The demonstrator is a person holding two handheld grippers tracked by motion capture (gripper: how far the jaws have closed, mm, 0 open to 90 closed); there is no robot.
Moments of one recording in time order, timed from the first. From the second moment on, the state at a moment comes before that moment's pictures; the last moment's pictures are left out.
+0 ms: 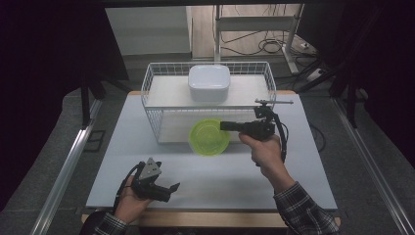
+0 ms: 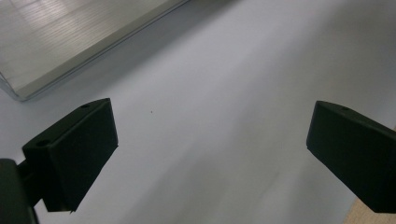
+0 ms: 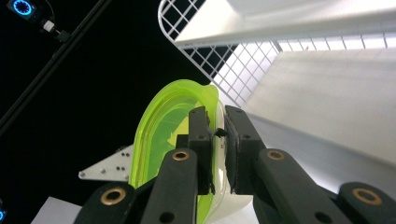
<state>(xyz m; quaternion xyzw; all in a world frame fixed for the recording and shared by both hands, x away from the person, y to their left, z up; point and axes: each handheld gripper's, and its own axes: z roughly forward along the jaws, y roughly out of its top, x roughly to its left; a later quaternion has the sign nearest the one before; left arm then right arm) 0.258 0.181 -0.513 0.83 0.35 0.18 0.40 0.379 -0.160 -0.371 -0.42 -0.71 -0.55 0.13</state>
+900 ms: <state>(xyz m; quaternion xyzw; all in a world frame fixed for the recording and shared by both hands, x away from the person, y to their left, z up) 0.258 0.182 -0.513 0.83 0.35 0.18 0.40 0.408 -0.158 -0.289 -0.42 -0.68 -0.59 0.12</state>
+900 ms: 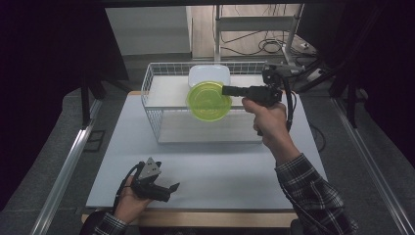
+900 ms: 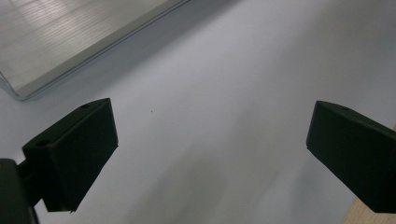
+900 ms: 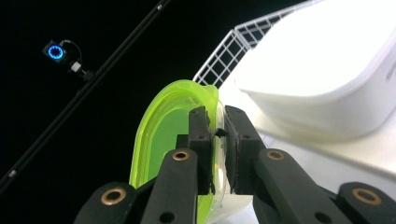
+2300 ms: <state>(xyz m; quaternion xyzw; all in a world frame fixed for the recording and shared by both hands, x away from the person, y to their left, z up) 0.257 0.181 -0.513 0.83 0.35 0.17 0.40 0.483 -0.130 -0.267 -0.55 -0.58 -0.60 0.02</state>
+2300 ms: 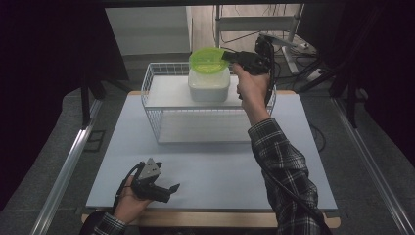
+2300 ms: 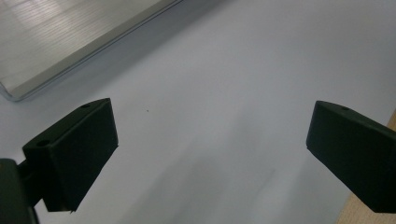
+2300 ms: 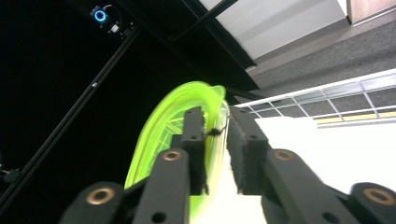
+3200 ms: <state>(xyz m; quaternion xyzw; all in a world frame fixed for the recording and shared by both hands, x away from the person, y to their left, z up) 0.257 0.179 -0.515 0.84 0.34 0.17 0.39 0.487 -0.124 -0.276 -0.55 -0.58 -0.60 0.02</state>
